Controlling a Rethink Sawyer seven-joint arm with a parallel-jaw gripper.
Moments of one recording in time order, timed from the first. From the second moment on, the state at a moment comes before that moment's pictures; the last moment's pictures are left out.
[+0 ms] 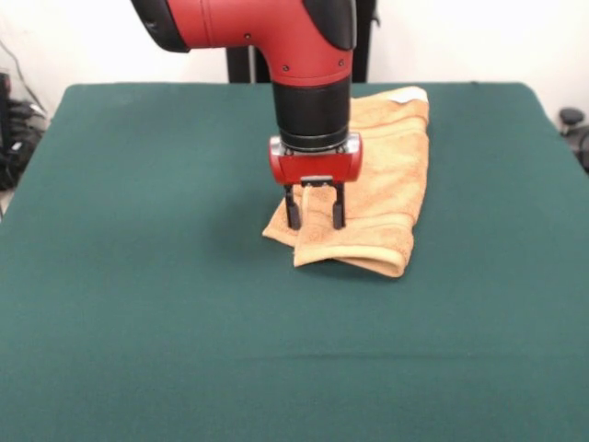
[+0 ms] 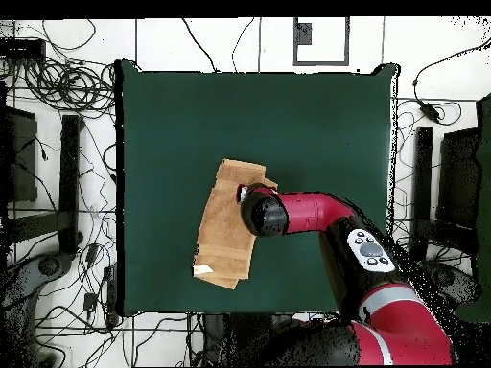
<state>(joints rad) -0.44 -0.43 0.27 1.65 -0.47 0.28 1.91</state>
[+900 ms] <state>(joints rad) -0.43 -0.43 0.27 1.64 -0.47 0.28 1.91</state>
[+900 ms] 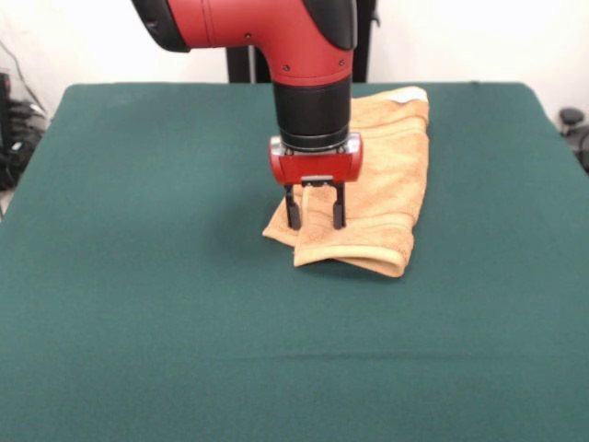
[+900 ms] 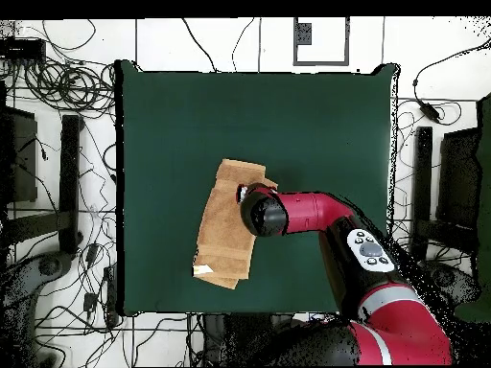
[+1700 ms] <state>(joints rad) -0.42 -0.46 0.27 1.64 -0.47 0.28 1.91</state>
